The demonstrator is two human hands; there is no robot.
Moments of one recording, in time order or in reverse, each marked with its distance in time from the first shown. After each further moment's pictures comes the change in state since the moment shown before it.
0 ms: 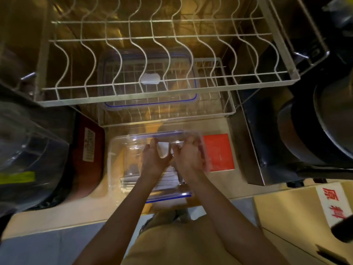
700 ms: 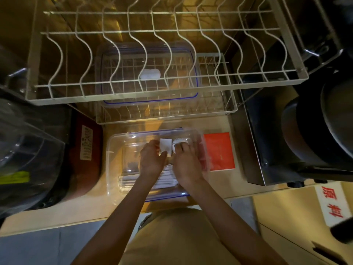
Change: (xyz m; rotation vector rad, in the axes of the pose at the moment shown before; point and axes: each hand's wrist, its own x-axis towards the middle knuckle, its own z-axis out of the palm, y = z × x) left_hand 0.004 -0.002 0.002 -0.002 0.012 -0.029; right_hand -0.011 0.016 0.008 -0.244 -0.201 -0.271
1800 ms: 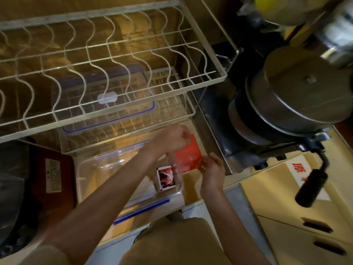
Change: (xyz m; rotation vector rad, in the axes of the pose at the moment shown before) left_hand -0.011 0.156 0.013 0.400 -0.595 0.632; right_hand -0.062 0.068 -0.065 1.699 0.670 0.819
